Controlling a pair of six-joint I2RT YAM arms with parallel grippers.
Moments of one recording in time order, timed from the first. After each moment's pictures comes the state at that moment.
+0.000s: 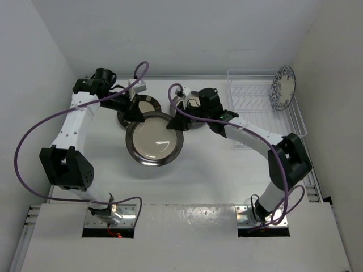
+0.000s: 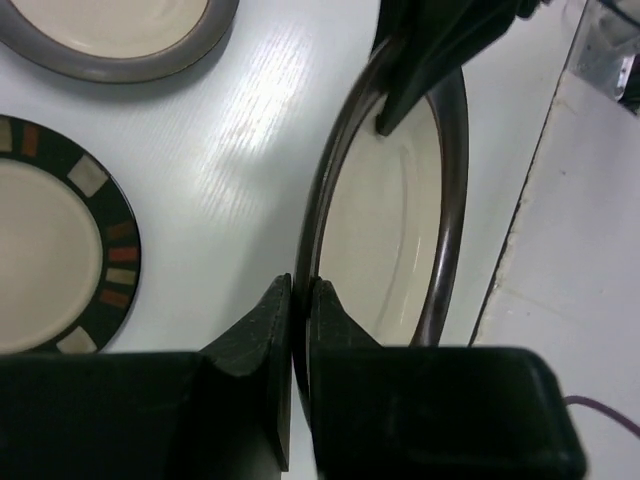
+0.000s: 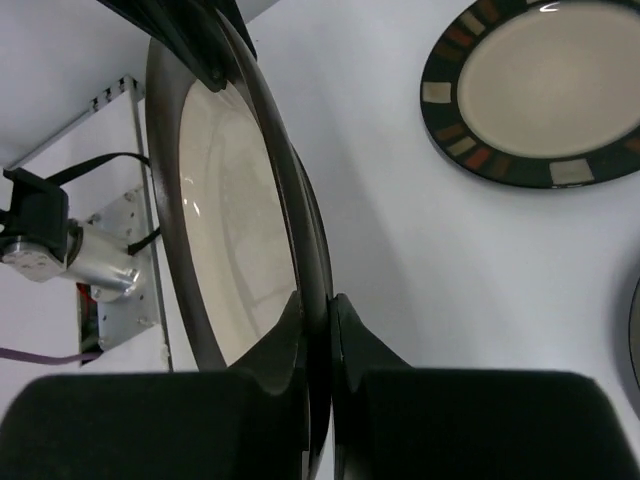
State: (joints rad) left arm -0.06 1.59 1.64 -1.23 0.88 0.80; right arm 0.61 1.68 1.18 0.10 -0.67 0.14
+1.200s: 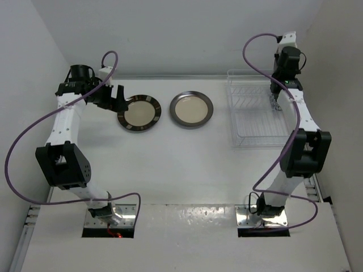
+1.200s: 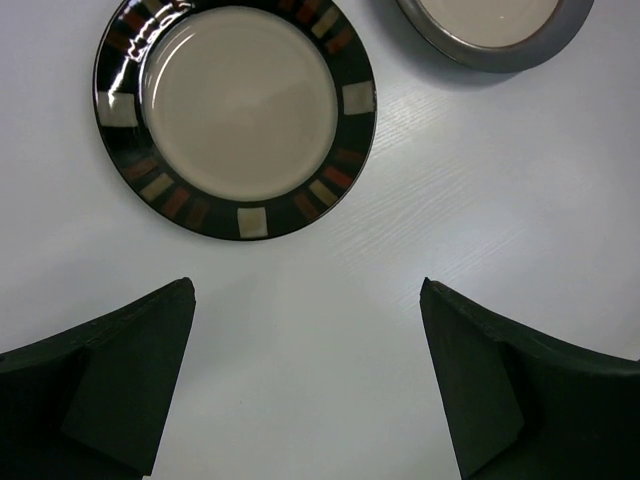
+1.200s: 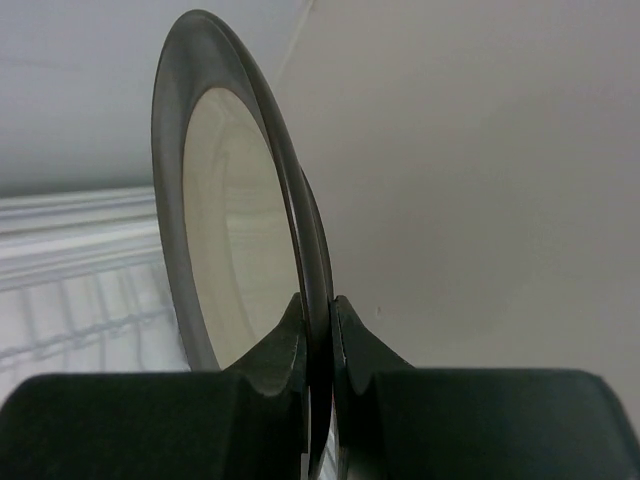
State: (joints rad) left arm 0.16 1.60 1.58 -0.88 0.57 0.36; right arm -0.09 1.74 1.55 0.05 0.47 -0.41
